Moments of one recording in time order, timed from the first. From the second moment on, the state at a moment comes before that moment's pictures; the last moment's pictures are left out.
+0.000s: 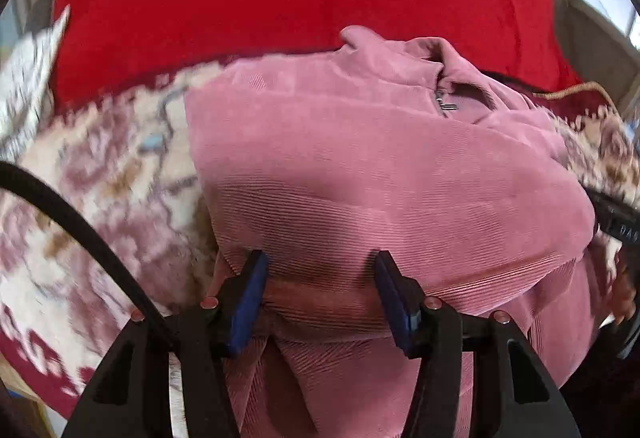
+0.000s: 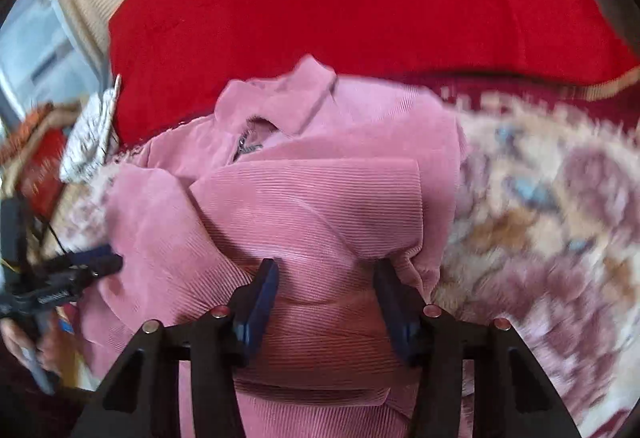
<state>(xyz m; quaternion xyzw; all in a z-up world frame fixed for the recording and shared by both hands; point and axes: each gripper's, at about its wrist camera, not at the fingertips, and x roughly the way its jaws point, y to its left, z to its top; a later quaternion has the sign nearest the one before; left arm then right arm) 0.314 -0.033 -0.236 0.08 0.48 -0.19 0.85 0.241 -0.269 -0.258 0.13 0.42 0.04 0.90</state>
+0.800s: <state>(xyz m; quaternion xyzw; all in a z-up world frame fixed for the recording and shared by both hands) 0.314 -0.066 -0.230 0.04 0.46 -0.23 0.86 0.227 -0.276 -0.235 0.17 0.35 0.05 0.92</state>
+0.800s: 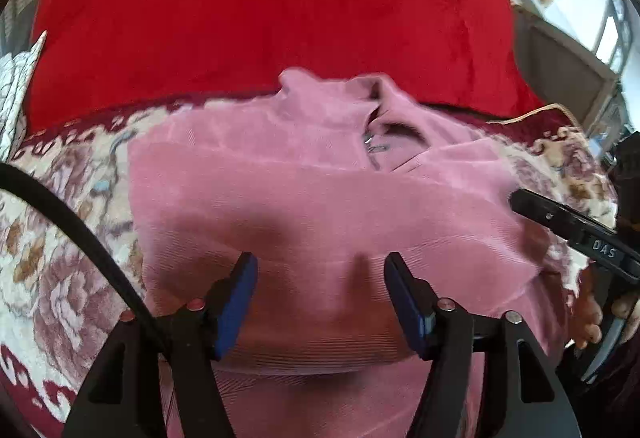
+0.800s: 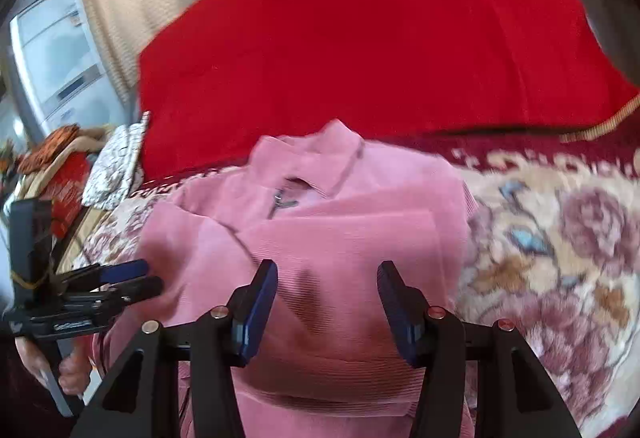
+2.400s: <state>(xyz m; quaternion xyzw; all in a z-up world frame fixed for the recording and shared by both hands) 0.146 0.118 -0.309 -0.08 0.55 -0.15 0.82 0.048 -0.309 -0.371 0.17 0.56 0.10 0.80</state>
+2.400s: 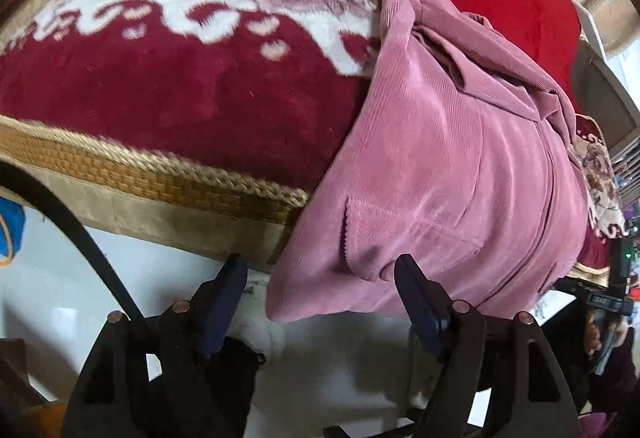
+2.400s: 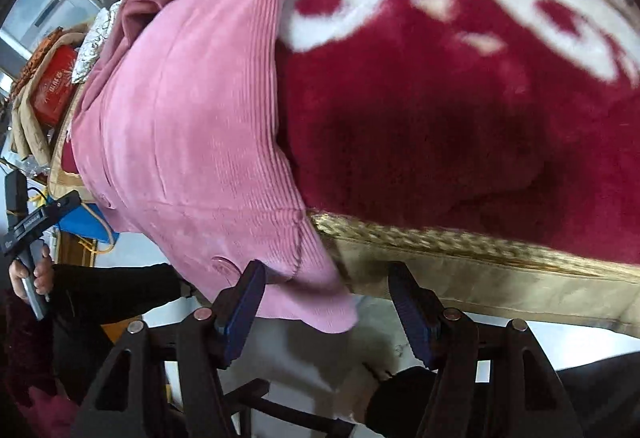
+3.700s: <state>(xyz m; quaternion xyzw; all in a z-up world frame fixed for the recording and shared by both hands) 0.164 0.085 -0.383 -0.06 0.63 -0.18 0.76 0.053 -0.235 -0.377 0.12 0.55 0.16 0.81</state>
